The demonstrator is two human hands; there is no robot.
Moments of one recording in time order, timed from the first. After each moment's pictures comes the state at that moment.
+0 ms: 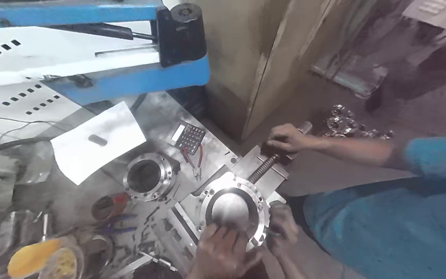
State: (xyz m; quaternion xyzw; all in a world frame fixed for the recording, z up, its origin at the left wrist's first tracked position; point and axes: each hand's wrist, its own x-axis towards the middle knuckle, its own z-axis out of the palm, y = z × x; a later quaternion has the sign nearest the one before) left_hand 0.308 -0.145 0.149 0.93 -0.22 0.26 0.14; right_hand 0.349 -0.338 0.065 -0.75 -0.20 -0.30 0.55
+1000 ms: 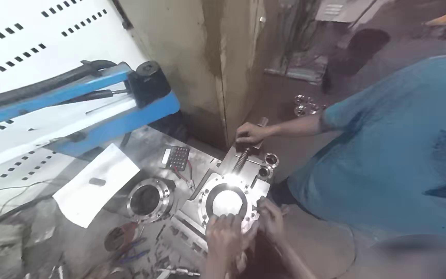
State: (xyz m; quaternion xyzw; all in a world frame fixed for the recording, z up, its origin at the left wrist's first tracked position) left_hand 0.296 -0.162 0.154 0.94 -0.22 0.25 0.11; right_hand 0.291 -0.336 0.079 -0.72 -0.09 -0.21 0.65
